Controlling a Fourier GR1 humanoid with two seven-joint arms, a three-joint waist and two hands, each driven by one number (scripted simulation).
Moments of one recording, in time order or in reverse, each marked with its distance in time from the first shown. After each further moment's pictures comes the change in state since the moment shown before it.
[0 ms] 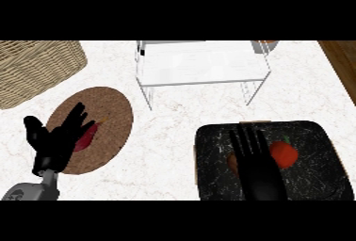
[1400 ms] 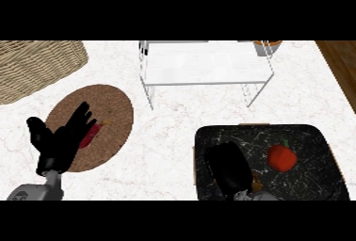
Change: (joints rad) left arm 0.008 -0.042 0.013 -0.039 -0.039 -0.029 0.016; right arm -0.067 0.241 -0.081 0.201 -0.126 0.078 -0.241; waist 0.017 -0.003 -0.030
